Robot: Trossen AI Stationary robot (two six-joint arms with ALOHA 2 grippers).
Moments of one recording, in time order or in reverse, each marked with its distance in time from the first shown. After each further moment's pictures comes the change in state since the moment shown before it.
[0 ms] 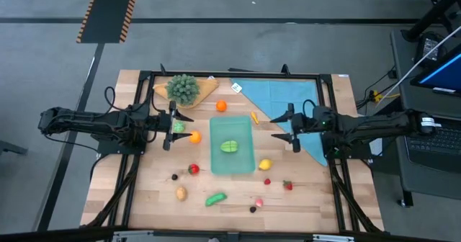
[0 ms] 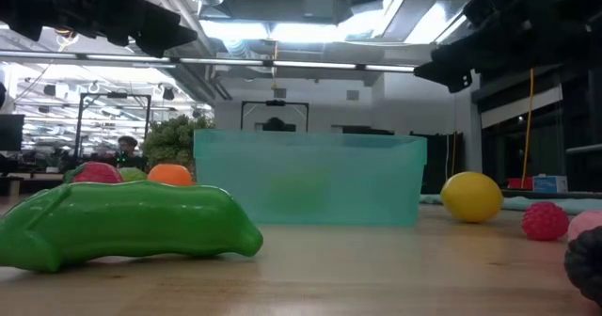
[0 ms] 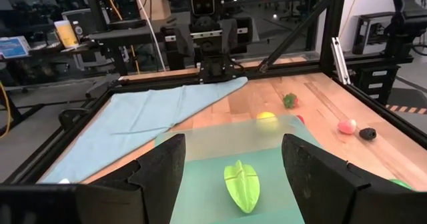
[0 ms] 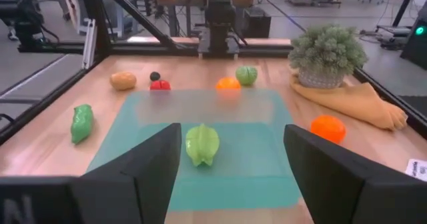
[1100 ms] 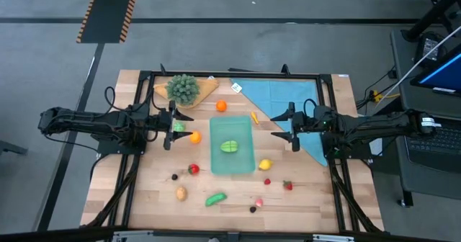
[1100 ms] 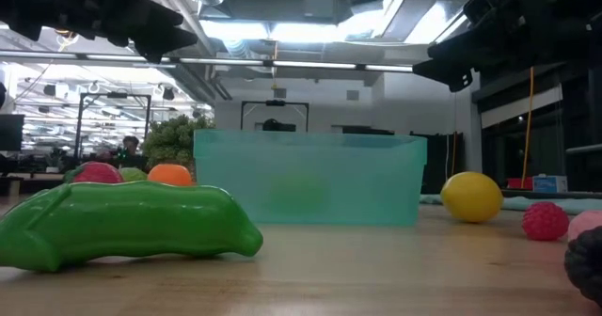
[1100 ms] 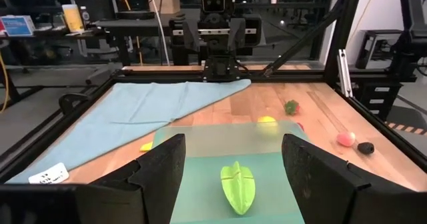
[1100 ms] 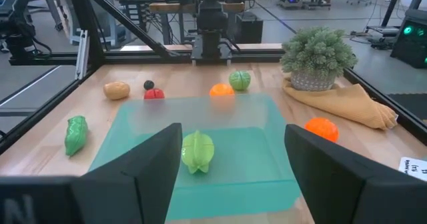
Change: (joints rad) left arm 0.000 0.000 0.000 0.000 -0.028 -0.098; right arm 0.000 -0.001 0.000 0.015 0.035 0.026
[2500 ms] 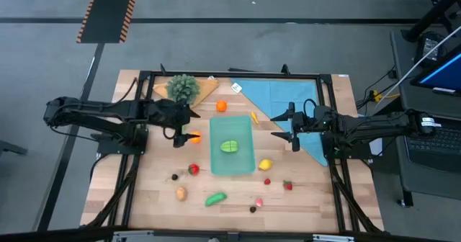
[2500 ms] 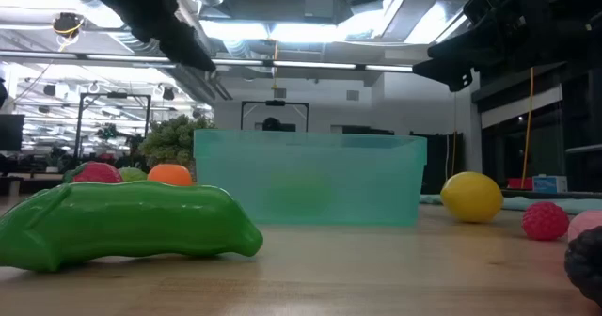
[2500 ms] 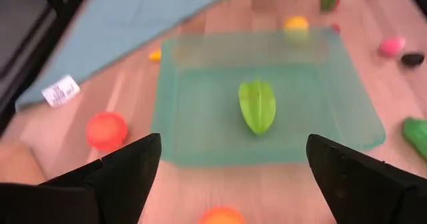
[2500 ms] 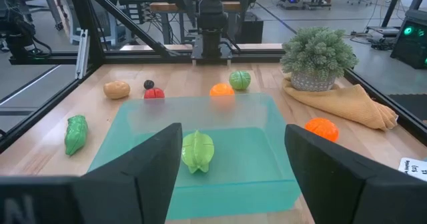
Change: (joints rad) left arm -0.002 0.402 0.435 -0.565 -0.075 0.020; right arm 0.000 0.000 0.000 -0.001 -0.001 -0.004
